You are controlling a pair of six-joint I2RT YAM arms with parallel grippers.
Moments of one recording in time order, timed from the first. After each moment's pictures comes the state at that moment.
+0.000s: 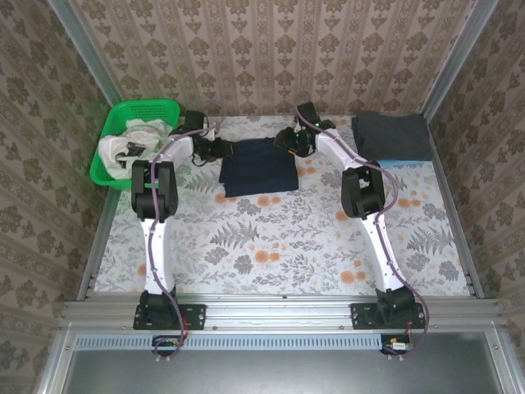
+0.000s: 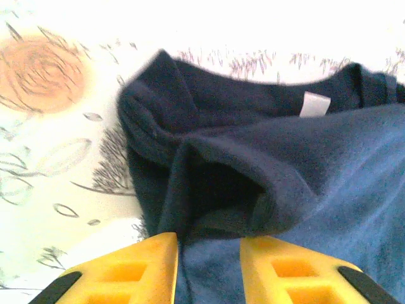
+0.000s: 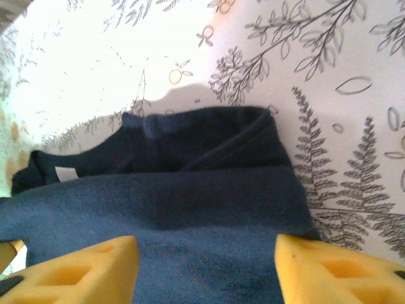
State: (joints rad) left arm -0.16 2.35 1.89 -0.55 0.47 -0.30; right arm 0.28 2.63 2.39 -0.67 -0.31 0.68
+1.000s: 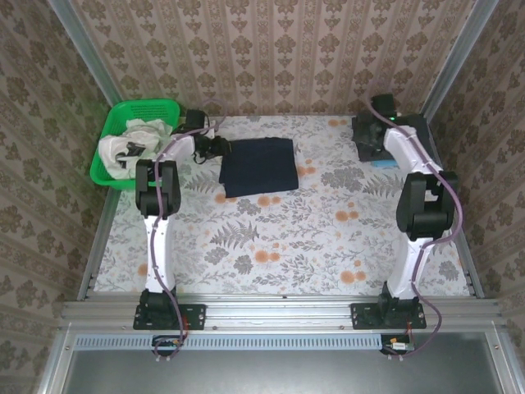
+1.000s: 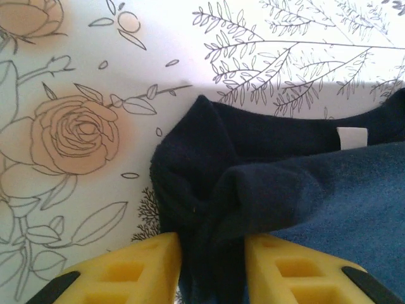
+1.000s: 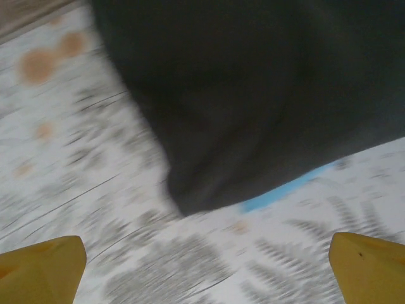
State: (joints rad) left arm -0.17 2.43 1.97 -0.54 0.40 -0.26; right arm -0.06 2.01 1.74 -0.72 0.25 0.42
